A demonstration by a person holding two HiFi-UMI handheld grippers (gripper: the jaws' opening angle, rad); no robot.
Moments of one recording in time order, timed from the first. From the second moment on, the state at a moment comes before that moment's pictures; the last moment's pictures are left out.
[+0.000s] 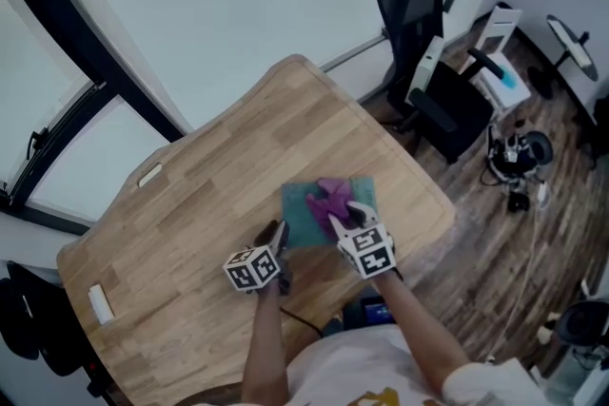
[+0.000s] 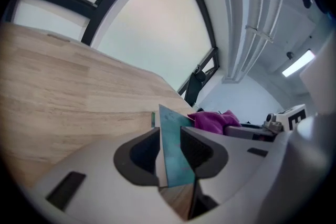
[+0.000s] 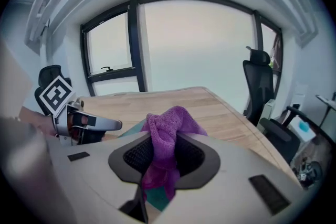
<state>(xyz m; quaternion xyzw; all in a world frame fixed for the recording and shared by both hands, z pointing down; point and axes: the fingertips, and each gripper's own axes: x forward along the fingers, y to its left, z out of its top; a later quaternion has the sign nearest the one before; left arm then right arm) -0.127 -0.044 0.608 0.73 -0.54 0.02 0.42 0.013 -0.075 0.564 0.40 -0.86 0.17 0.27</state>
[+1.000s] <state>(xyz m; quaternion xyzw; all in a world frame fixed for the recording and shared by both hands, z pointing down) -0.069 0.023 0.435 0.77 -0.62 0.05 0.15 0.079 0.009 0.422 0.48 -0.86 0.06 0.14</state>
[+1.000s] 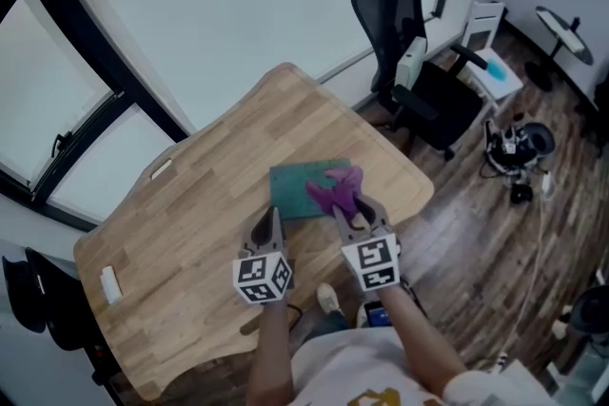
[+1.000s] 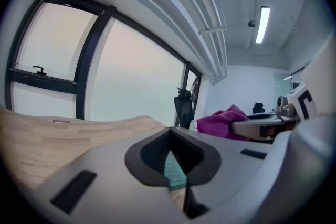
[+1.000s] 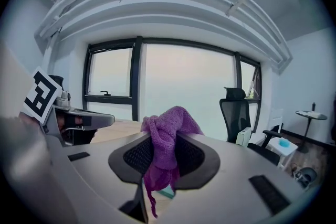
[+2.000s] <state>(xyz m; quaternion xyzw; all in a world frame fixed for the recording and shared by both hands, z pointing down) -0.057 0.071 0.399 0.75 -0.65 0.04 0.12 0.089 0.054 0.398 0.43 -0.90 0.02 0.11</state>
